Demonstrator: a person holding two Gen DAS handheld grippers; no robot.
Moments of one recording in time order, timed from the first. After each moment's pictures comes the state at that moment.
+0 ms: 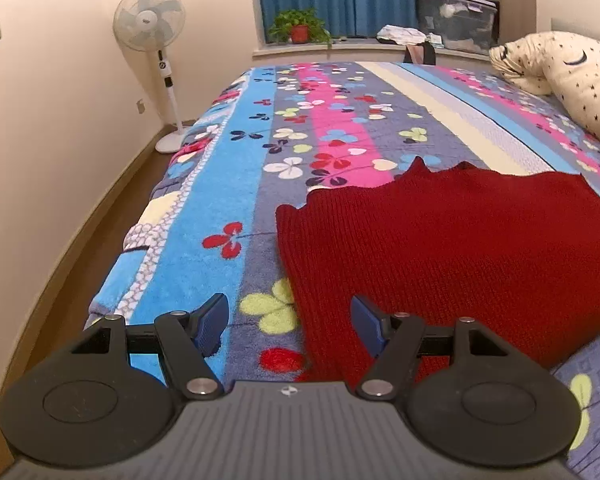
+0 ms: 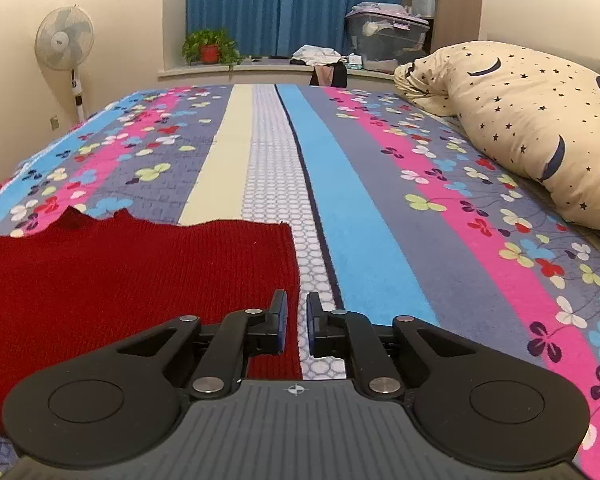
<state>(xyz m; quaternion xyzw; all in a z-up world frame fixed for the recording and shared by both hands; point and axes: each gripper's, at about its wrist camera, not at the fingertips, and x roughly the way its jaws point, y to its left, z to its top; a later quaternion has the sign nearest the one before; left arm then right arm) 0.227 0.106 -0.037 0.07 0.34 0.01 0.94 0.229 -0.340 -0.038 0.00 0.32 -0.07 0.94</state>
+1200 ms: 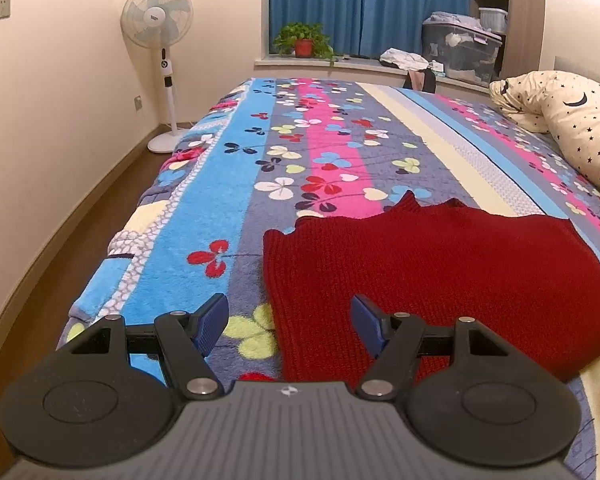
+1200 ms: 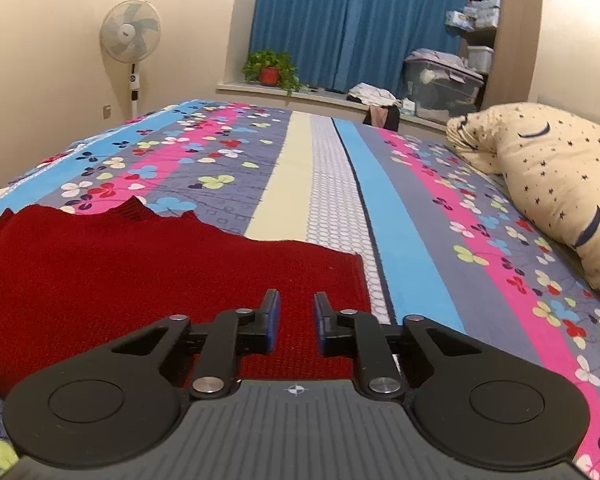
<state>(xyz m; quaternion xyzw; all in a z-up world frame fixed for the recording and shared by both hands) 0.235 0.111 -0.025 0.01 0.33 0.00 0.94 0.212 -0.281 -0.034 -0.07 0.27 0.01 0.96</state>
